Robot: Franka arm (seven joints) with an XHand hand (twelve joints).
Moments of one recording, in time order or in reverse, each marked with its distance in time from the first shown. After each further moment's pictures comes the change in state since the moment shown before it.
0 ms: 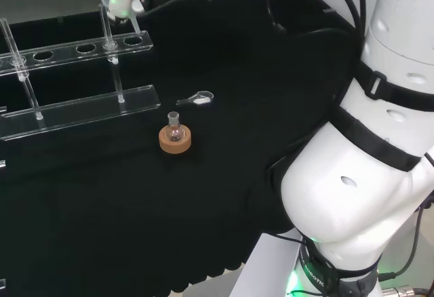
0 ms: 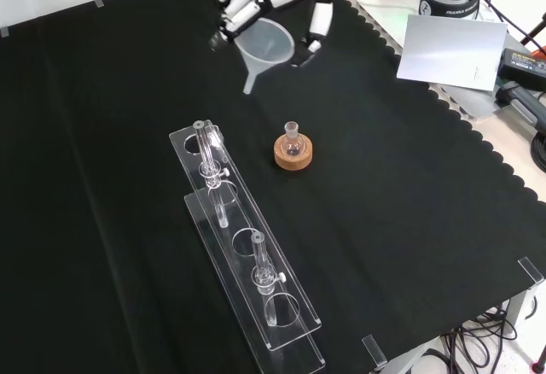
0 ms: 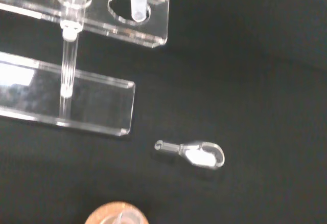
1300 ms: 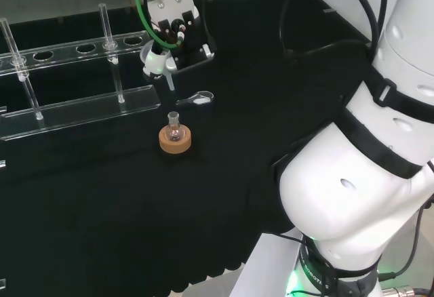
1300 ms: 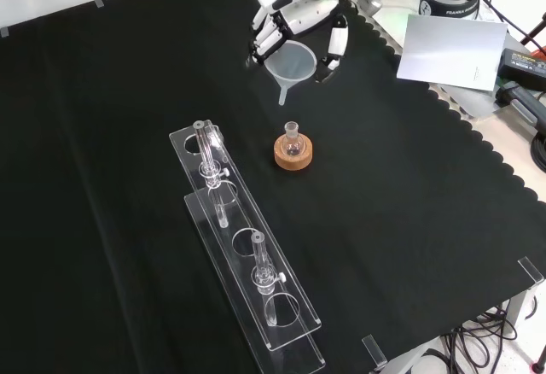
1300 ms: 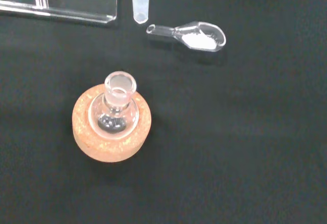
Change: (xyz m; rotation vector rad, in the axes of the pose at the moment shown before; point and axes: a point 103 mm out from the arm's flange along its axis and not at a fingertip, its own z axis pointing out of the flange) arm -0.013 -0.032 0.113 0.157 0.088 0.060
